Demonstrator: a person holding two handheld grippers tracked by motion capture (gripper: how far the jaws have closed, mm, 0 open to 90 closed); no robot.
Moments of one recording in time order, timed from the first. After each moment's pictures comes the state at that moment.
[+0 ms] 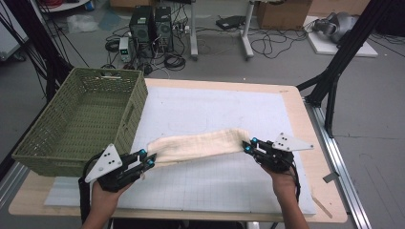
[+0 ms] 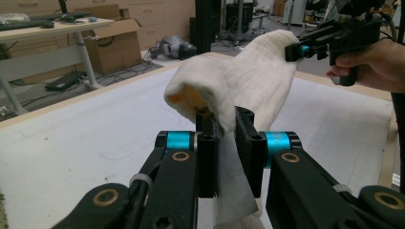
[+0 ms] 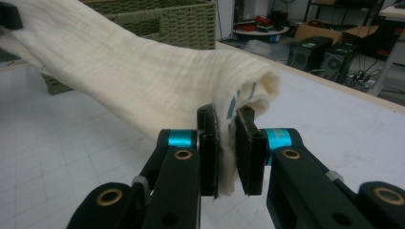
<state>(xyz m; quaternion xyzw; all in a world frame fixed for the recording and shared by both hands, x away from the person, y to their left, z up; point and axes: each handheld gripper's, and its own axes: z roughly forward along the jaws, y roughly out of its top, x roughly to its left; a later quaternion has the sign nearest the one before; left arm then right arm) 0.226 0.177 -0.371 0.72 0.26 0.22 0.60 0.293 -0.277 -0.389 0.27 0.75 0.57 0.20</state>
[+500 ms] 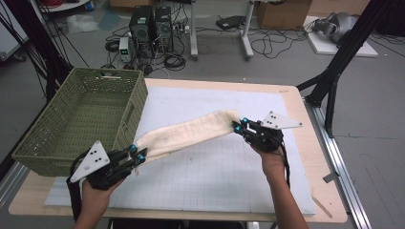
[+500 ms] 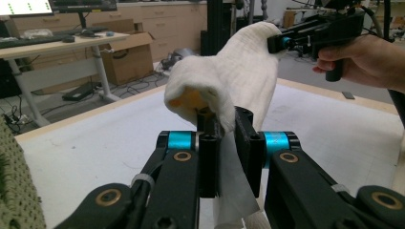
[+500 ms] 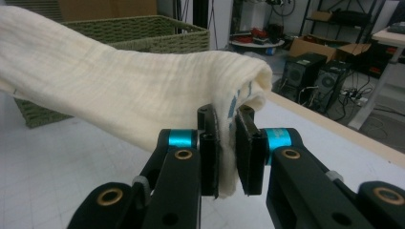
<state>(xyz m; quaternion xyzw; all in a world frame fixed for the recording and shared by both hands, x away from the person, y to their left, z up) 0.224 0.196 -0.357 0.70 0.27 0.25 0.61 0.332 -0.243 -0.351 0.26 0.75 0.57 0.22</state>
